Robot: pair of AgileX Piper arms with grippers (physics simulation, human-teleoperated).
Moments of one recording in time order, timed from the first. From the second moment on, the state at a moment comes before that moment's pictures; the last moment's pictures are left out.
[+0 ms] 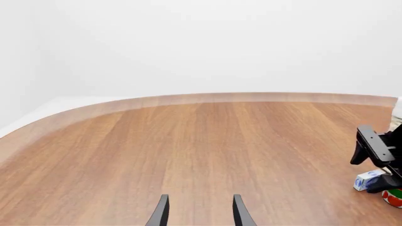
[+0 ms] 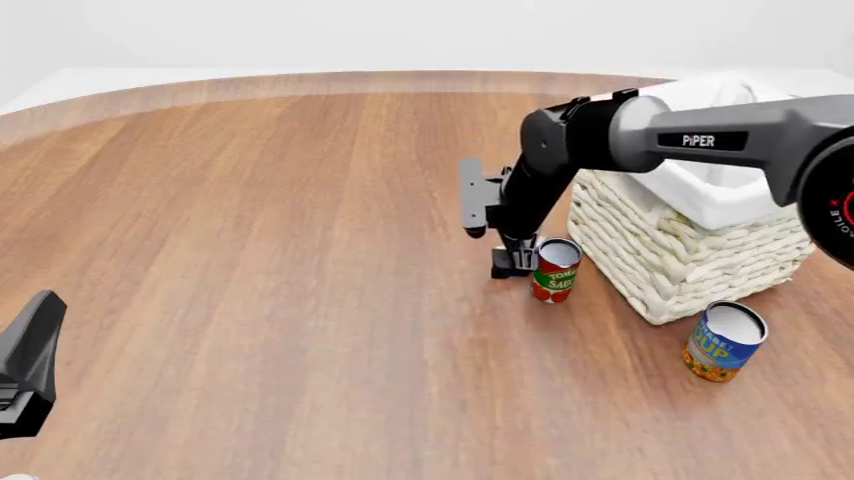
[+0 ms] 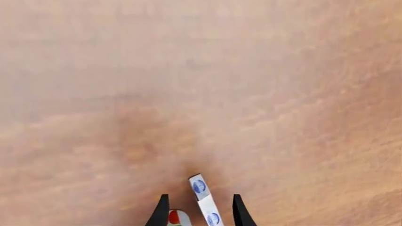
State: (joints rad) left arm 0.00 0.01 0.00 0.00 0.00; right arm 0.45 2.06 -1.50 0.74 -1.15
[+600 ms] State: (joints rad) left arm 0.00 0.01 0.00 0.00 0.00; right arm 0.42 2.11 -1.55 0.76 -1.18
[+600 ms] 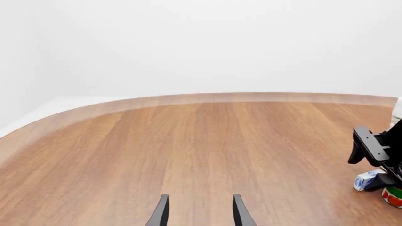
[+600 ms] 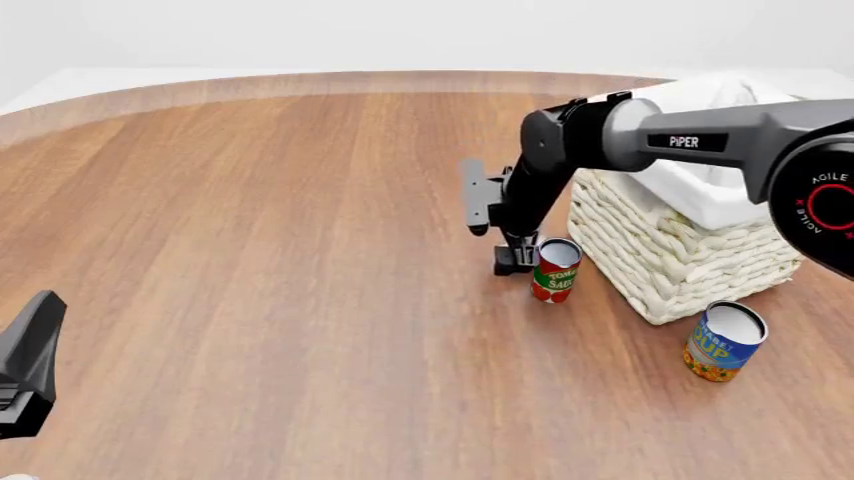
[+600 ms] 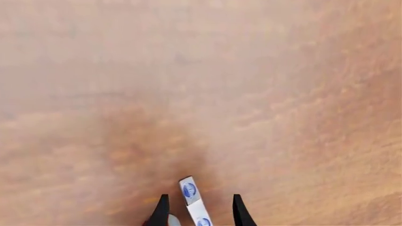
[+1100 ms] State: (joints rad) left arm 0.00 0.01 0.00 0.00 0.00; right arm 0.41 2.15 -1.60 0.77 -1.19
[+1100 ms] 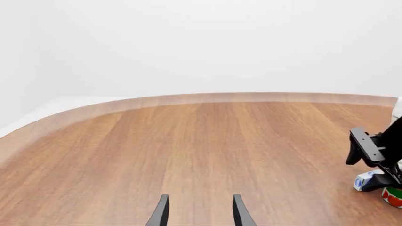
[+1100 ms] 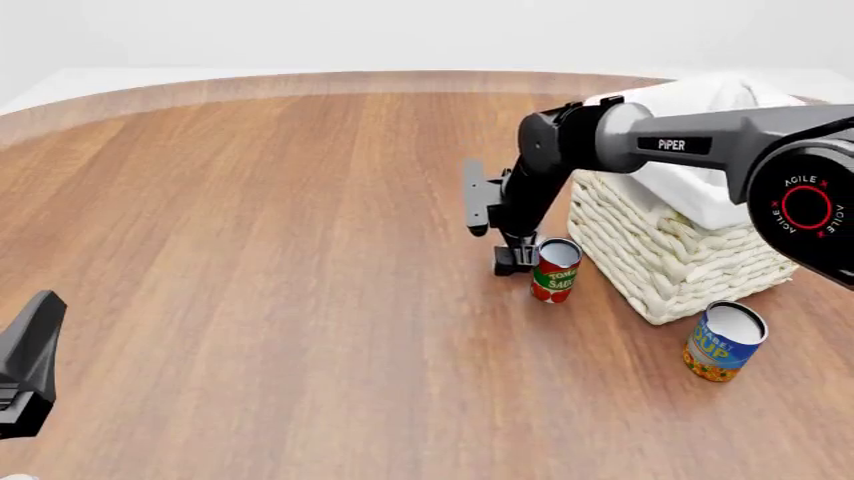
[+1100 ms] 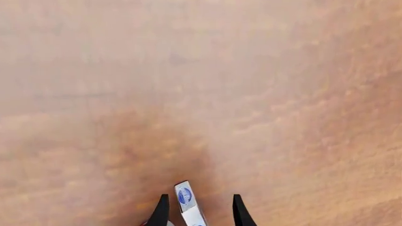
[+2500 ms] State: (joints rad) left arm 0.00 0.01 0.00 0.00 0.00; right arm 0.40 2.17 -1.72 0.79 -1.25
